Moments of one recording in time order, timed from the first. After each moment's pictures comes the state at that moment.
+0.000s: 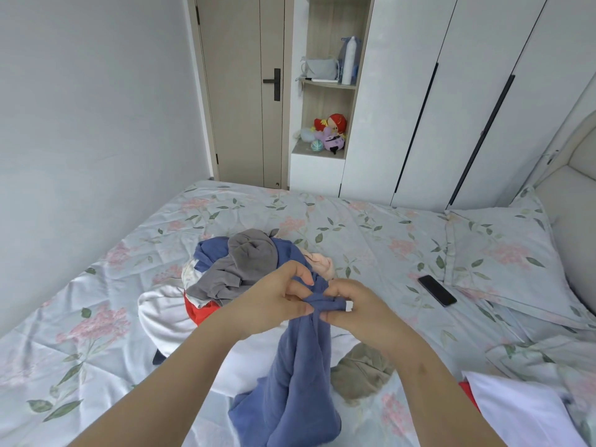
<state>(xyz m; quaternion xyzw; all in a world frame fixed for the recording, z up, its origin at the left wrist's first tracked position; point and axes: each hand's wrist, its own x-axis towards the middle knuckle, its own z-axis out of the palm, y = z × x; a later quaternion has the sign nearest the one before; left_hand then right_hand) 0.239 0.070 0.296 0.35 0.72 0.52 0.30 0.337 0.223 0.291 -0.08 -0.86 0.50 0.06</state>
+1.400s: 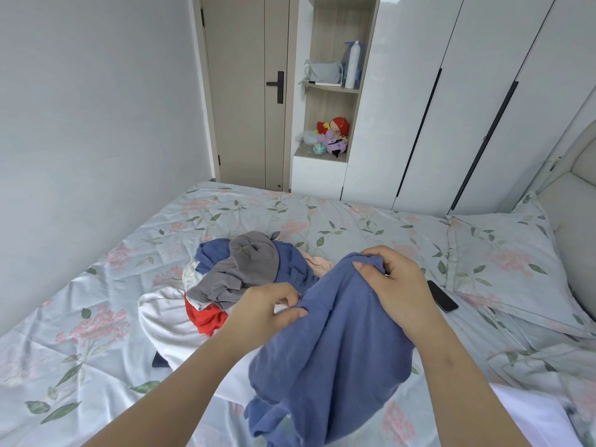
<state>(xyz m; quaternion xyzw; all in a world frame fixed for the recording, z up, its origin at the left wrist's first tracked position) 0.227 0.058 0.256 0.43 0.79 0.43 0.02 0.331 0.247 0.316 -0.12 -0.82 0.49 0.26</state>
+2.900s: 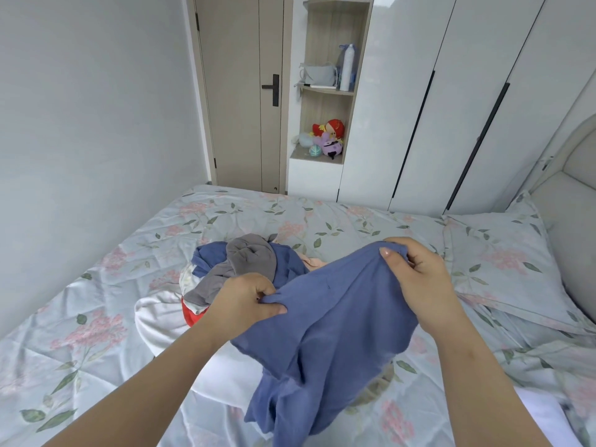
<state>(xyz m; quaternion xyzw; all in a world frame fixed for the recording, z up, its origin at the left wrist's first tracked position) 0.198 0.048 0.259 0.39 0.84 0.37 -0.04 0.341 0.268 0.324 -0.13 -0.77 0.54 0.32</state>
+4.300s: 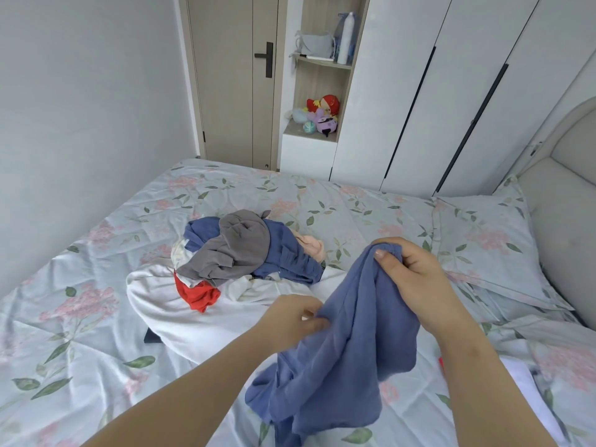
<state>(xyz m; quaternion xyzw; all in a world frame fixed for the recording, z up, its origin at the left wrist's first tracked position) 0.259 0.079 0.222 0.44 0.79 0.37 0.19 0.364 0.246 0.312 -0.11 -0.80 0.54 0.25</state>
